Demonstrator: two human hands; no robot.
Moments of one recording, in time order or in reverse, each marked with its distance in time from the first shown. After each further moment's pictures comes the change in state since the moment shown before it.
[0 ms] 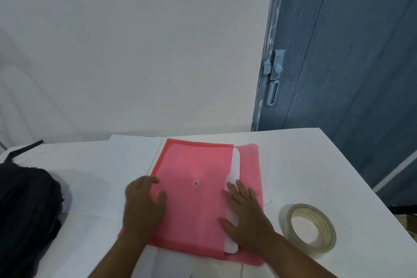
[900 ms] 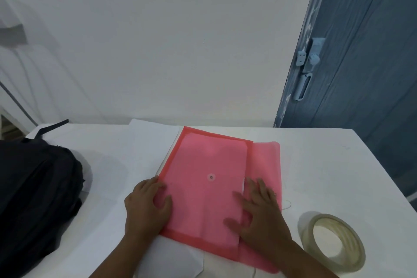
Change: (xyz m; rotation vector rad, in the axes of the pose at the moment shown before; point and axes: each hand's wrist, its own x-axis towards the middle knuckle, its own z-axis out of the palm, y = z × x) left_hand -0.019 -0.044 -0.003 0.177 -0.036 -0.020; right_hand 0.001 -0.008 -0.003 0.032 0.063 0.024
